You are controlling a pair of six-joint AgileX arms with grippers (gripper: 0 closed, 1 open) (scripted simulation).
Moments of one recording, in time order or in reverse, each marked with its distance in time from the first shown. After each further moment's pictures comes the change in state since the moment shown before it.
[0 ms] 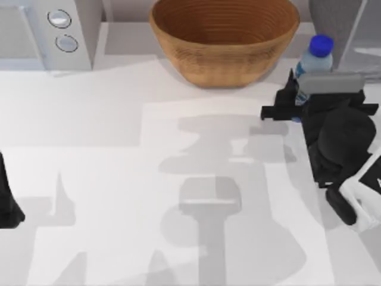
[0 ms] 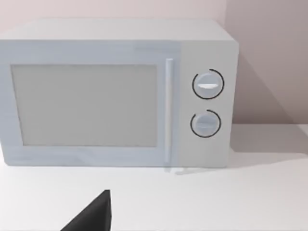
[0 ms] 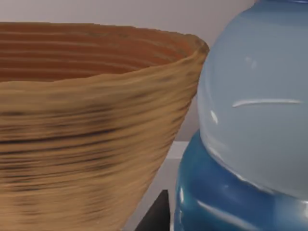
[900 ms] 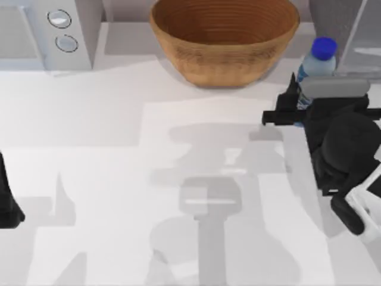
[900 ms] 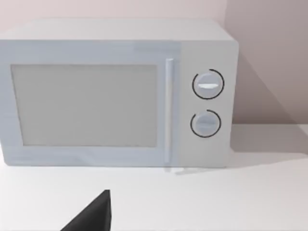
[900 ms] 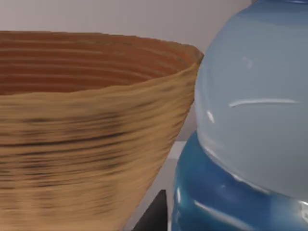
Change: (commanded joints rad) left arm 0.000 0.000 0.000 0.000 0.000 0.000; right arm 0.030 -0.079 -0.073 -0.012 0.027 0.000
